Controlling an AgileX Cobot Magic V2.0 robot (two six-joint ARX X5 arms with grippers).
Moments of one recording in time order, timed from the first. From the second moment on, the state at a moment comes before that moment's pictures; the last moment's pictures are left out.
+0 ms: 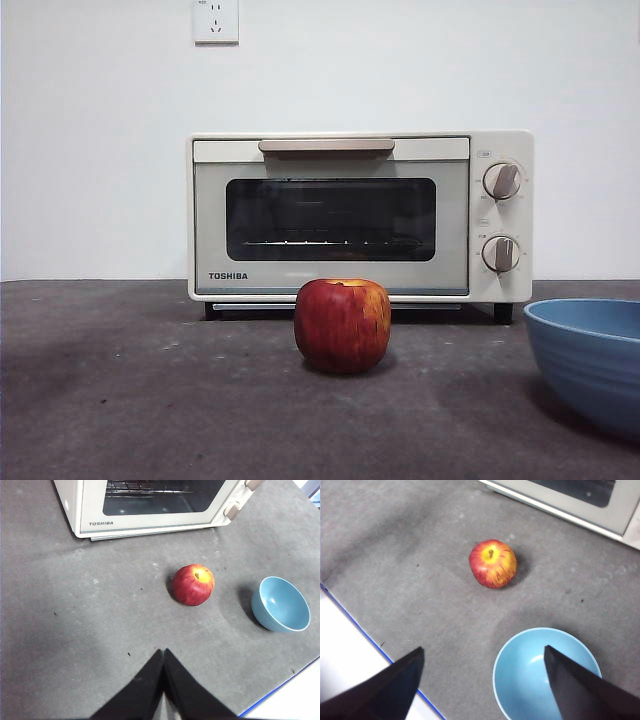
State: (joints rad) left arm -0.21 0.59 0.86 -0.90 0.42 -0.09; right arm 0.39 0.75 0.95 -0.95 -0.39 0.00
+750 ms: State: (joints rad) left arm -0.21 0.59 0.86 -0.90 0.42 -0.09; right arm 0.57 1.13 0.97 -0.61 -0.35 0.11
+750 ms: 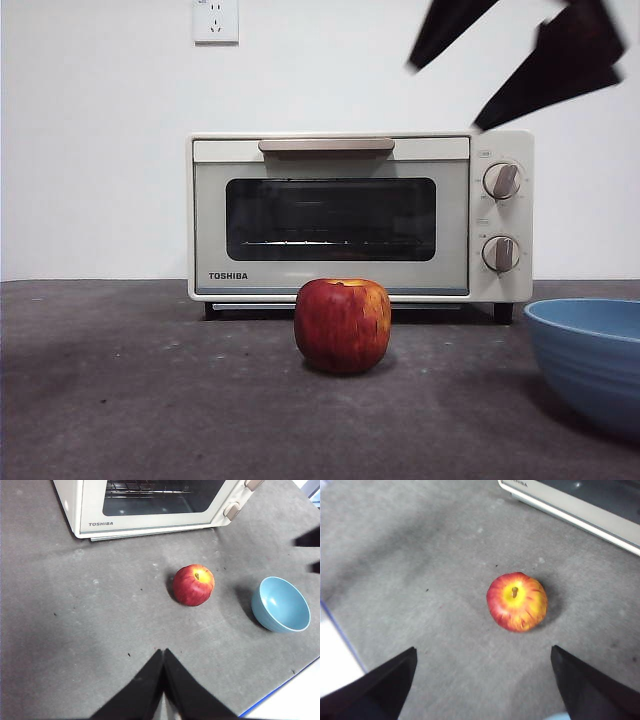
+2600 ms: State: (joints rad) left arm -0.21 0.59 0.86 -0.90 0.42 -0.08; right arm 0.71 1.85 1.24 -0.56 -0.10 0.21
